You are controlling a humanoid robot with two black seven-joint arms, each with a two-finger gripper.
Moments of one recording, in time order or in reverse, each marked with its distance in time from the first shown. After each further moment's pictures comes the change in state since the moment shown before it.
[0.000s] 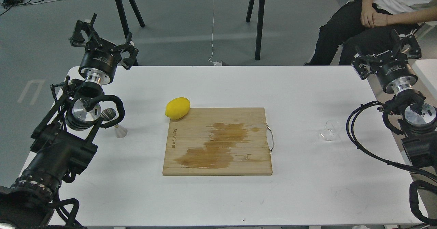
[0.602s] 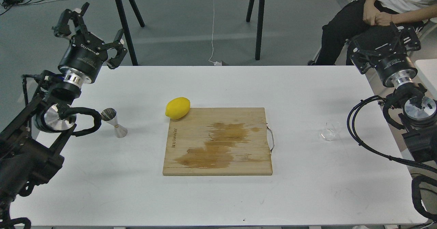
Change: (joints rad) left arm 0.116 0.325 0.209 -0.357 0.045 0.007 -0.027; right arm 0.028 -0.018 -0.060 -0.013 -0.004 0.000 0.011
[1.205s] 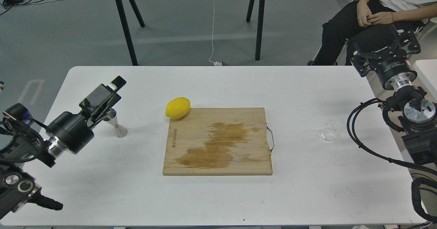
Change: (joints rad) left arm 0.475 0.320 0.045 -0.464 1.275 0.346 -0.051; right arm -0.011 0.002 0.001 -0.001 0.000 0.000 0.009
